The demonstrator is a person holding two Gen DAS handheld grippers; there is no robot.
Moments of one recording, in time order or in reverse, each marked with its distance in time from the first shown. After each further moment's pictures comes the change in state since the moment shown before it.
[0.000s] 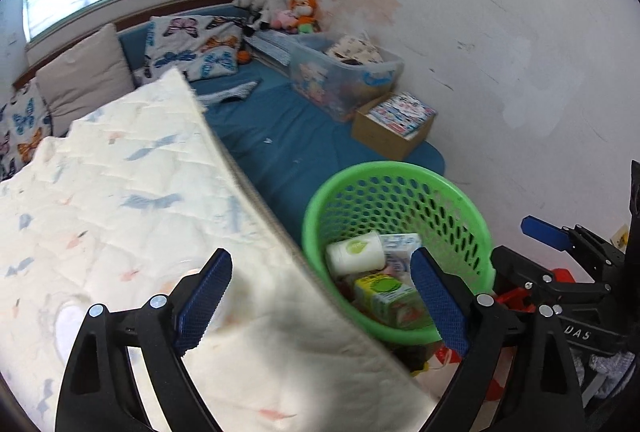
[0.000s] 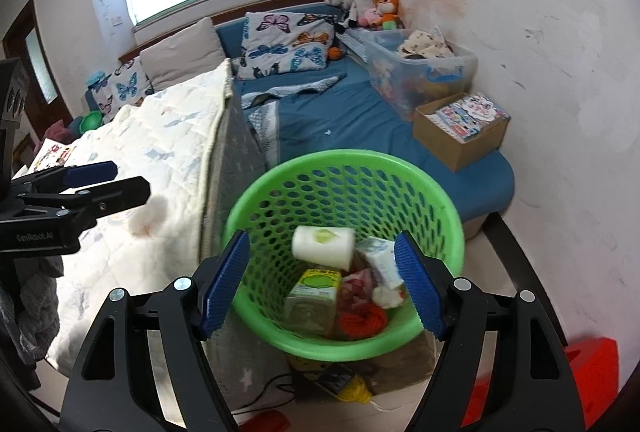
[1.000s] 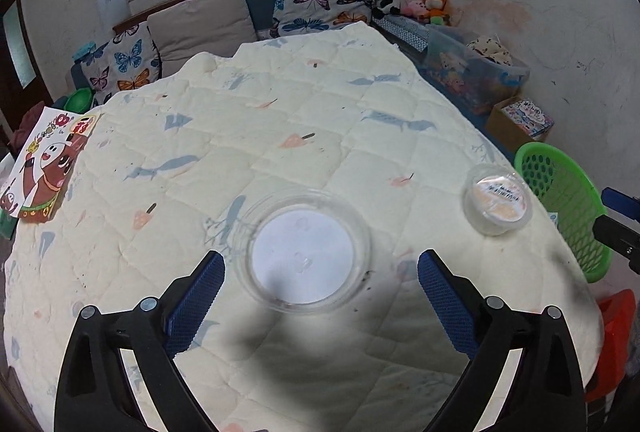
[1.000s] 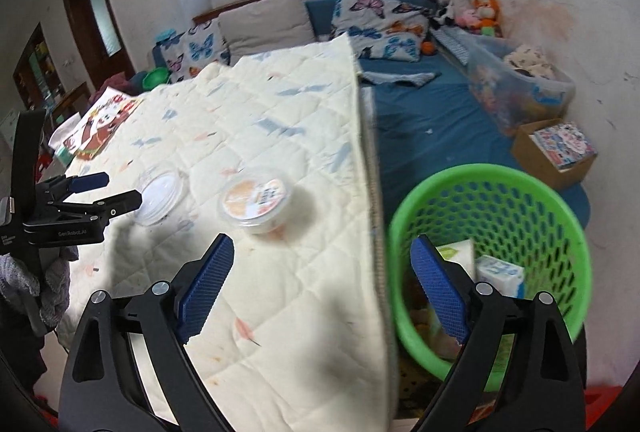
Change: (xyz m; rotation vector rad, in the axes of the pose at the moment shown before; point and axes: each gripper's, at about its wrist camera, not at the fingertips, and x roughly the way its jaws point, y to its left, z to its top) left arm -0.048 0.191 -0.091 -0.182 0.051 0.308; right arm 0.053 0.143 0.007 -0.174 0.077 0.212
